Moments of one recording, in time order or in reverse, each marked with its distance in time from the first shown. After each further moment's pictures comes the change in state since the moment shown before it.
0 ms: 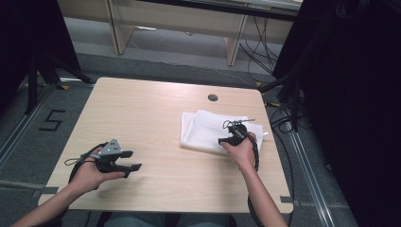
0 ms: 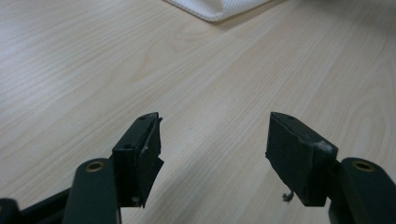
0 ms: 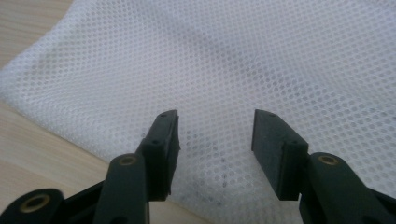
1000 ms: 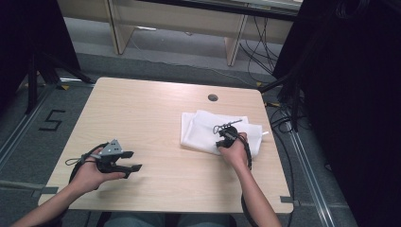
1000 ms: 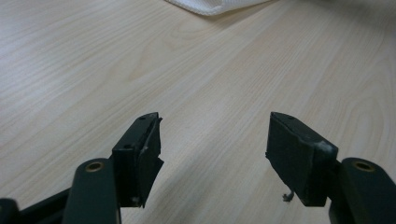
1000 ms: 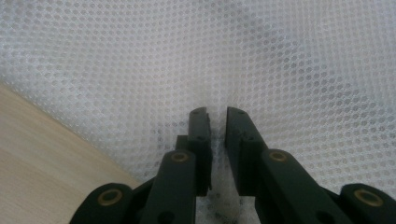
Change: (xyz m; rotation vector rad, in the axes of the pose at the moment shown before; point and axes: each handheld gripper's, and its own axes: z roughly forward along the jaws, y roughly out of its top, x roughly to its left) left arm -0.001 0.000 0.000 0.018 -0.009 0.002; right arm 0.014 -0.001 0.023 0.063 -0.005 -0.173
